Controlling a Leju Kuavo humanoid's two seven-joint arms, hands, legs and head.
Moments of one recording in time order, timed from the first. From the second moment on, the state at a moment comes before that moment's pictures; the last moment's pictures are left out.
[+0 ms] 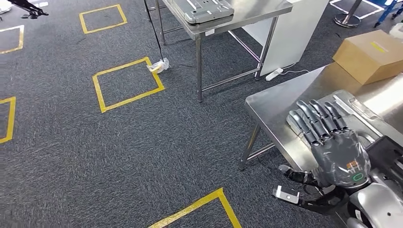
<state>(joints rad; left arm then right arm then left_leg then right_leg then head) 0.04 0.14 -1.07 -0.01 0.89 -0.13 -0.05 -0.38 -0.67 0.60 -1.73 1.17 -0.24 -0.12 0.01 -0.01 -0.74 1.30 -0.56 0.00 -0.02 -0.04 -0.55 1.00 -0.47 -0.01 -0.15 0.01</state>
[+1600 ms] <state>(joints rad) 0.04 0.12 -1.04 0.00 0.84 -0.14 -0.10 0.03 0.01 0.05 -0.18 0.14 -0.01 -0.17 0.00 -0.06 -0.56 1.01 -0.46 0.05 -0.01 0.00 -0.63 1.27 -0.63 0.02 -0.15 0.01</state>
